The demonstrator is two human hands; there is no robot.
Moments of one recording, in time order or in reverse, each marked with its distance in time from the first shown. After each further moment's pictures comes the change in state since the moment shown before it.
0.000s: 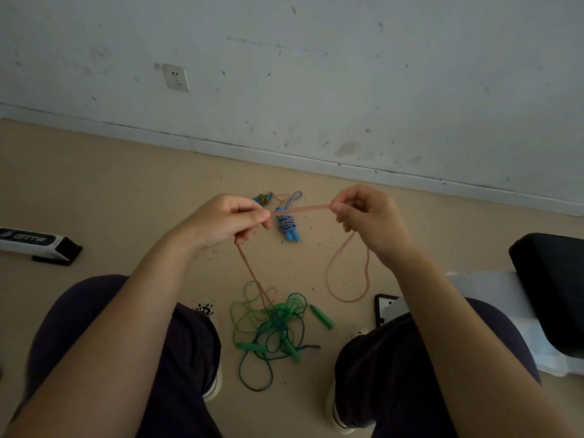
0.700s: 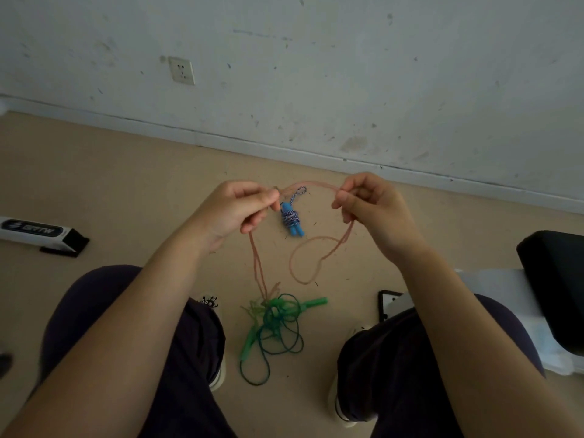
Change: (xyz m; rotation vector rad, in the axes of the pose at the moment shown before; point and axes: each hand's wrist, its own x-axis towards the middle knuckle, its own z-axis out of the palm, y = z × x) left_hand 0.001 0.003 0.010 -0.248 0.097 0.087; right_hand -0.003 -0.011 0.005 0.264 -0.038 -0.029
